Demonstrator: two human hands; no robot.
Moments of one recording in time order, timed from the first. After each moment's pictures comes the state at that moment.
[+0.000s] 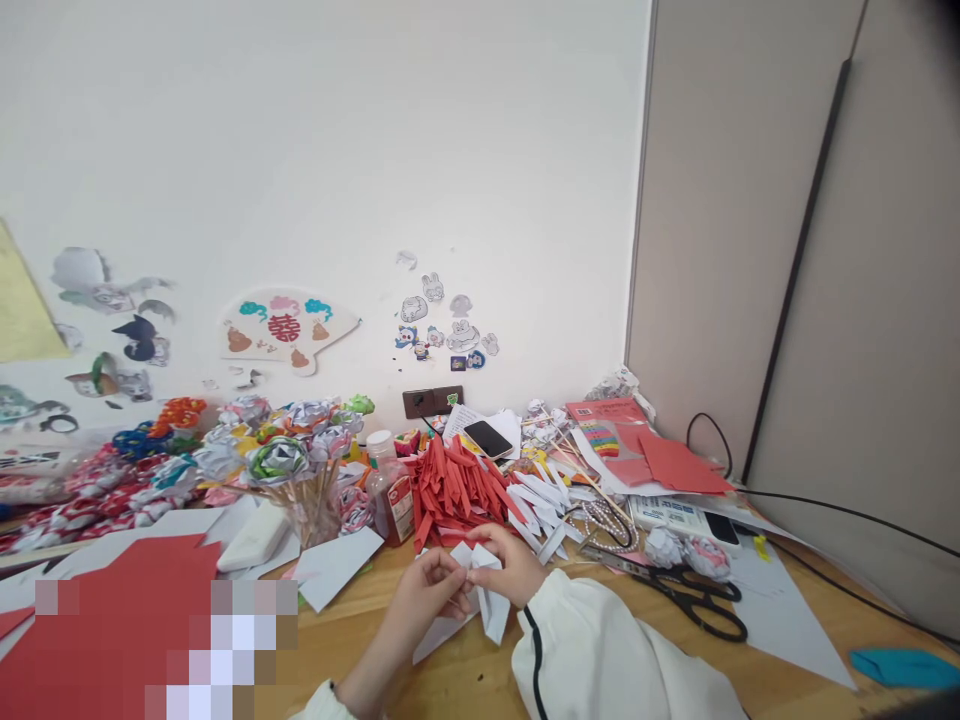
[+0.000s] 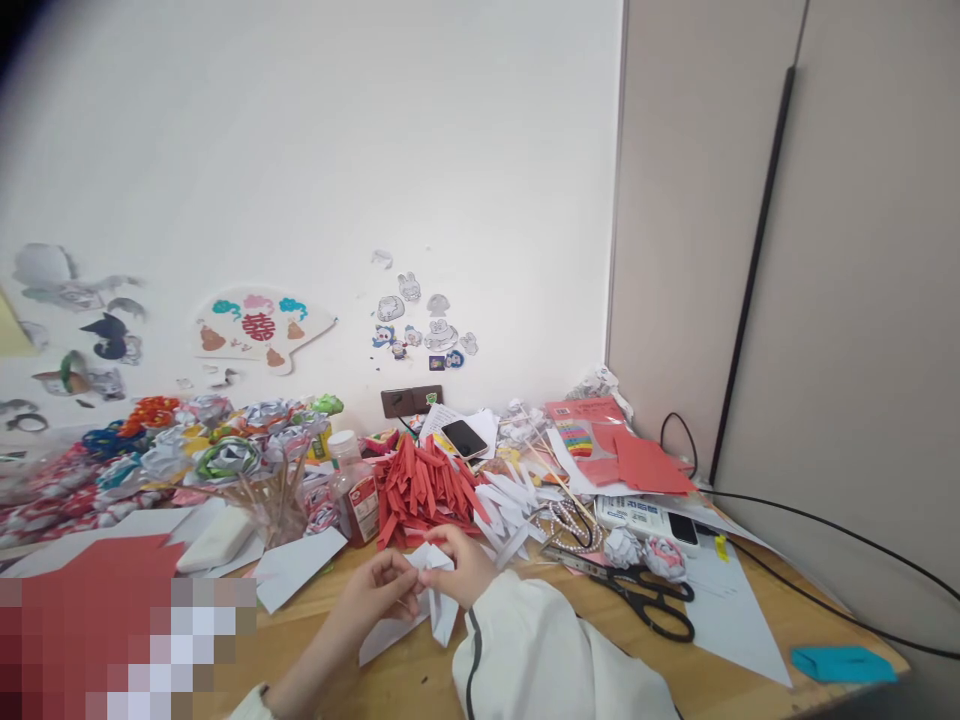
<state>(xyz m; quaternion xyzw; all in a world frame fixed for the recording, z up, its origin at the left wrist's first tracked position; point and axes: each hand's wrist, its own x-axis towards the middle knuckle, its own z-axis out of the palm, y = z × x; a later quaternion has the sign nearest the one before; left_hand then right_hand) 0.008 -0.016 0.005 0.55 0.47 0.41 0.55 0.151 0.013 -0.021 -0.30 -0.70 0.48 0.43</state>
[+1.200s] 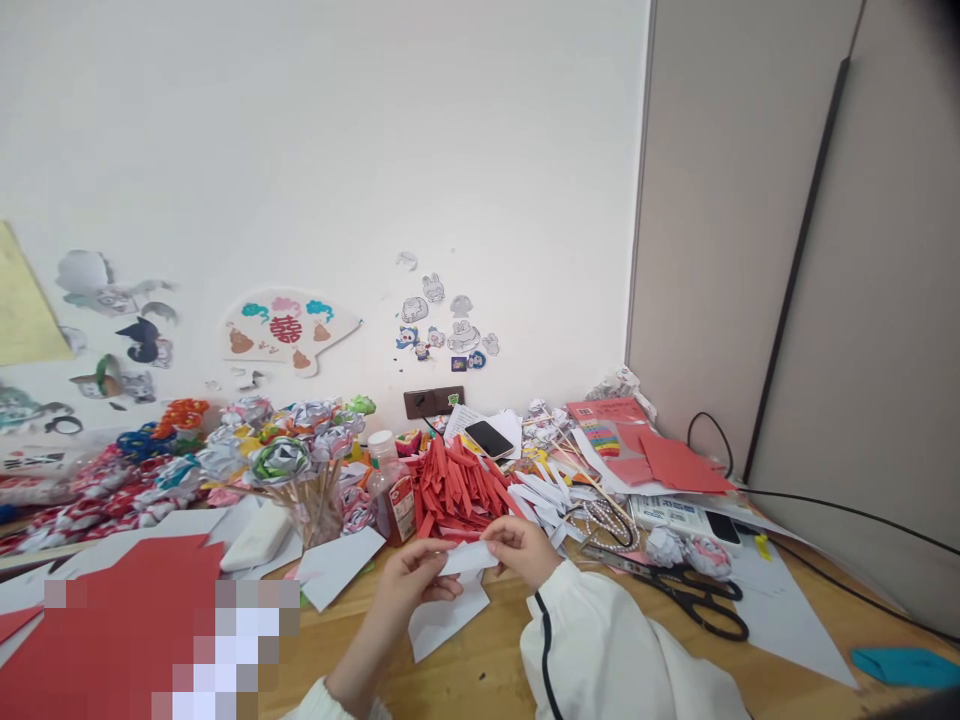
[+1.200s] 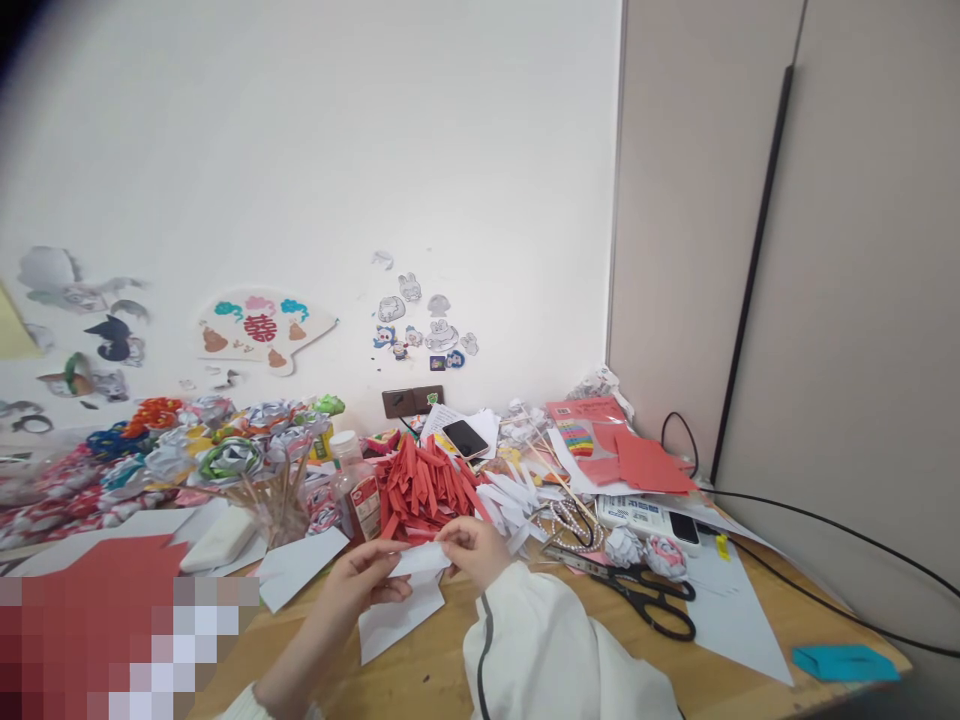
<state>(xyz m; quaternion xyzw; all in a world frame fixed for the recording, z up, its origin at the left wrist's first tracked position) -0.013 -0.011 0.018 0.50 0.46 0.46 0.58 0.162 0.025 -0.016 -0.30 -0.62 0.54 0.49</state>
